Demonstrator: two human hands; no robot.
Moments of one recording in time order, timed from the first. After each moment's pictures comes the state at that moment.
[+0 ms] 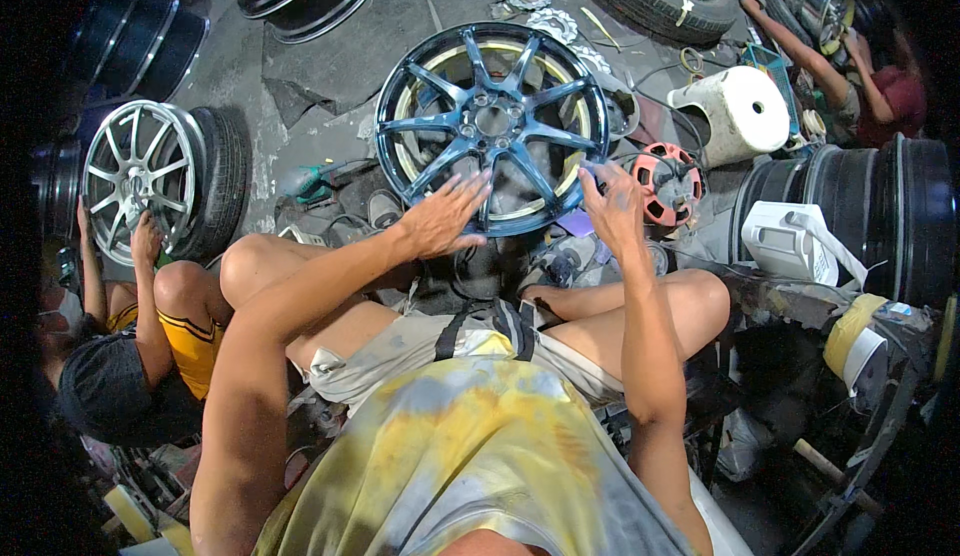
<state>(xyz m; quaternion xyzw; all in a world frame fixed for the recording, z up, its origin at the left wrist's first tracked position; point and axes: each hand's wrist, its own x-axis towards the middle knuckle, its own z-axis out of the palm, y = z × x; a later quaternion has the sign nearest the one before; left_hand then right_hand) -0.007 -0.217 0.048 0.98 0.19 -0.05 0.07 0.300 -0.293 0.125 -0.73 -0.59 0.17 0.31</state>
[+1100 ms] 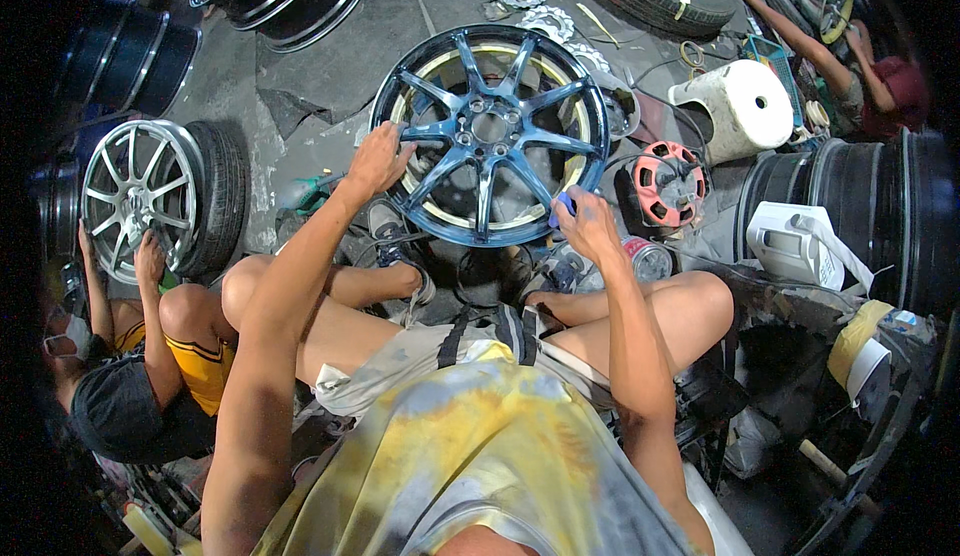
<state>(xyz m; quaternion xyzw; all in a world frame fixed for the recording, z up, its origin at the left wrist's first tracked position) -0.056 -0.089 0.030 0.87 0.47 0.05 0.15 0.291 -0.297 0.072 -0.73 -0.58 0.28 0.20</state>
